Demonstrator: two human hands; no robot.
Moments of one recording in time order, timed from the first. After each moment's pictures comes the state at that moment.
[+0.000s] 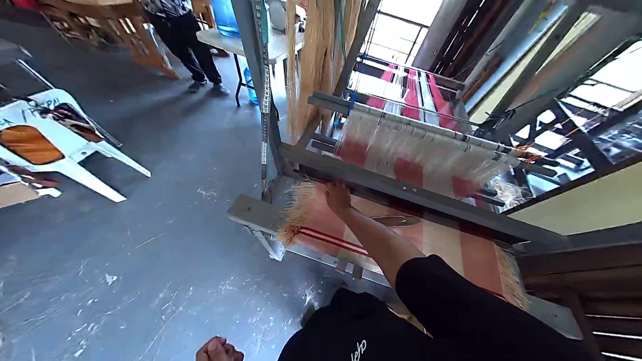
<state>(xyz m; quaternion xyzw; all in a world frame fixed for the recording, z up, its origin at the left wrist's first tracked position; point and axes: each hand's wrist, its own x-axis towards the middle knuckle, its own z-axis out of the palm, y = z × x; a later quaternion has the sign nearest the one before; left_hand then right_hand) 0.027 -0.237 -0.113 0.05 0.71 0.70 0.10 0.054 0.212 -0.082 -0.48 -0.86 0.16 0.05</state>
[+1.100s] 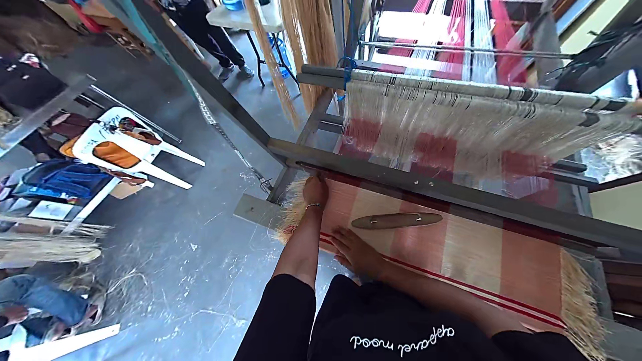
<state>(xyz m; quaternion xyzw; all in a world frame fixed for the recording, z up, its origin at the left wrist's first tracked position) -0.024 0.206 -0.096 0.36 0.90 0.17 0.17 0.210 0.130 -0.160 -0.11 -0.95 0.24 0.14</state>
